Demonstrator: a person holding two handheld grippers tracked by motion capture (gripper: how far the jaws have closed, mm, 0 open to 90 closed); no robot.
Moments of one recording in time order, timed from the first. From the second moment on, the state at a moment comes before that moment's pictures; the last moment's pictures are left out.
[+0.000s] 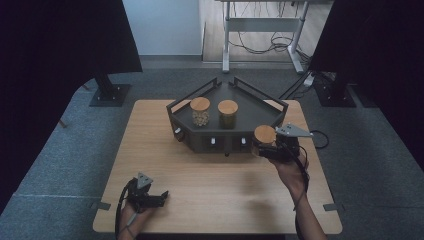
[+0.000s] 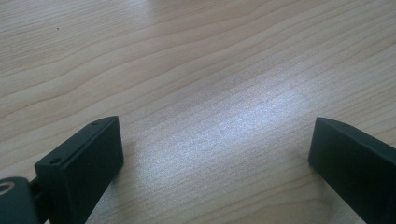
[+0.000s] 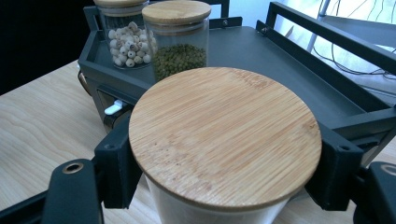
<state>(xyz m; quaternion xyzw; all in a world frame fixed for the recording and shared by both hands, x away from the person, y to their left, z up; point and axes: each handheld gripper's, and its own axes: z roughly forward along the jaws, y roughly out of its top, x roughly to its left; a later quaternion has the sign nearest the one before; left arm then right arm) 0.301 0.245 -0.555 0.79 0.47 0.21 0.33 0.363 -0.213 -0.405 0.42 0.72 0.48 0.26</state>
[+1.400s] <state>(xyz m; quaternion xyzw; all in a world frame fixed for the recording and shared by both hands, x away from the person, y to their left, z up) 0.301 0.245 -0.555 0.79 0.47 0.21 0.33 0.396 -0.201 -0.374 0.42 0.72 0.48 0.28</state>
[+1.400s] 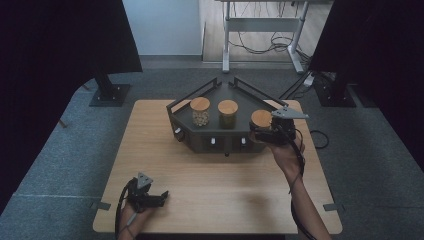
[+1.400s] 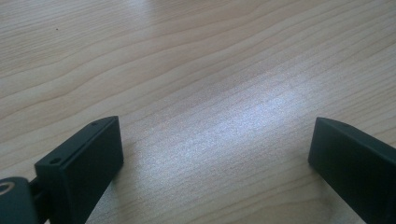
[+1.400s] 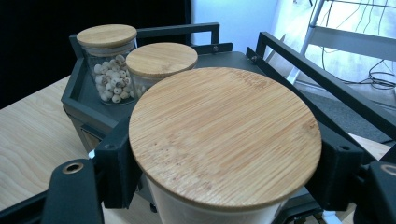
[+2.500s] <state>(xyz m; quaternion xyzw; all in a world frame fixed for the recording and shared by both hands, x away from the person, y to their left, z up) 0.301 0.245 -0.555 0.79 0.47 0.21 0.33 0.428 -0.190 -0.369 0.44 0.71 0.46 0.29</state>
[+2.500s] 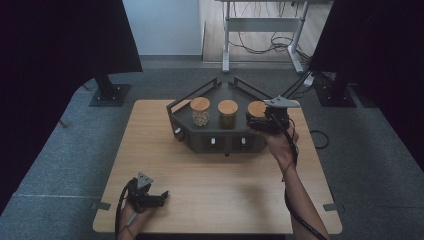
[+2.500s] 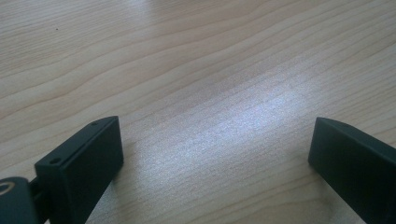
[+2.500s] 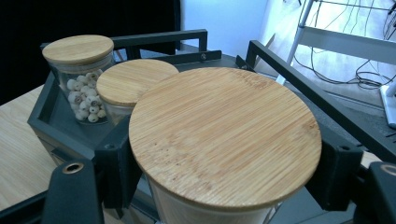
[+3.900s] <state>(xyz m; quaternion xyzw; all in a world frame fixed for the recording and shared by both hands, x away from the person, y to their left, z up) 0.301 0.245 -0.555 0.79 0.47 0.21 0.33 0.466 -0.186 -0.376 0.44 0.71 0.45 0.30</state>
